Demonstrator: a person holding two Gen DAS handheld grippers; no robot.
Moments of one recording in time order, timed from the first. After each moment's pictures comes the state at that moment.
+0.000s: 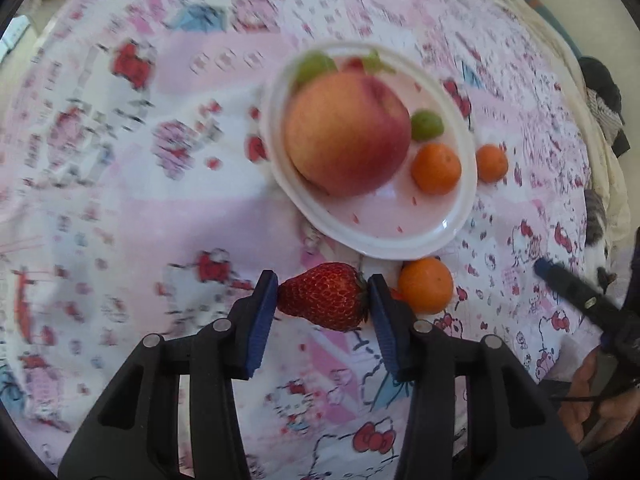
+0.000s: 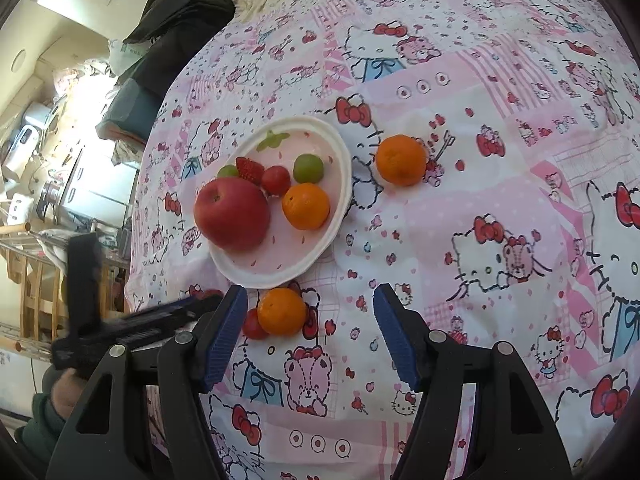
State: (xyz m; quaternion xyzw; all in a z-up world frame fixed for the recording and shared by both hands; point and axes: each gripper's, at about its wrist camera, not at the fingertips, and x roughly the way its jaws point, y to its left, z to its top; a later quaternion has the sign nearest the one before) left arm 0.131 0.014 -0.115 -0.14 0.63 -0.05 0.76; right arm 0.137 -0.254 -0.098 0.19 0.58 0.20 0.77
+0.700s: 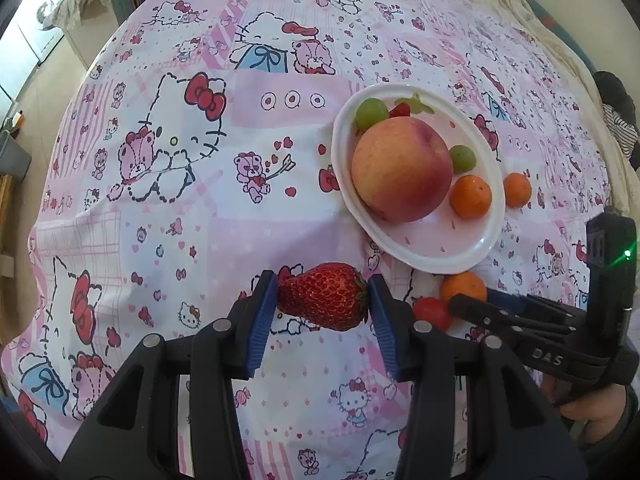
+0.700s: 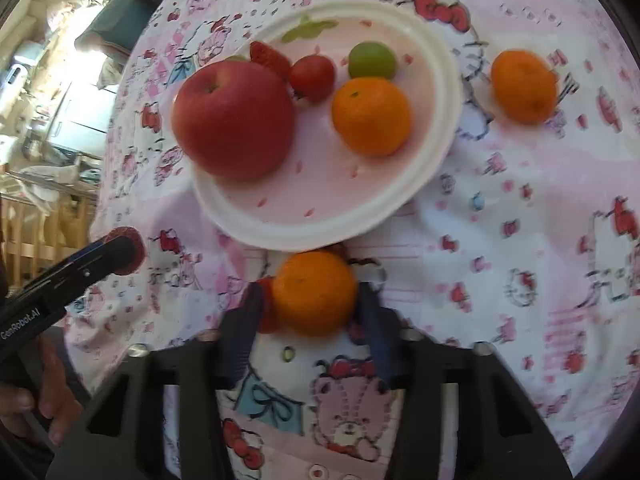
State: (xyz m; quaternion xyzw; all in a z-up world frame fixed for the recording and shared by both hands) left arm 0.121 0.040 -0.100 -0.11 0.60 0.00 0.79; right arm 0.147 -0.173 -0.164 0.11 0.66 0.22 0.71
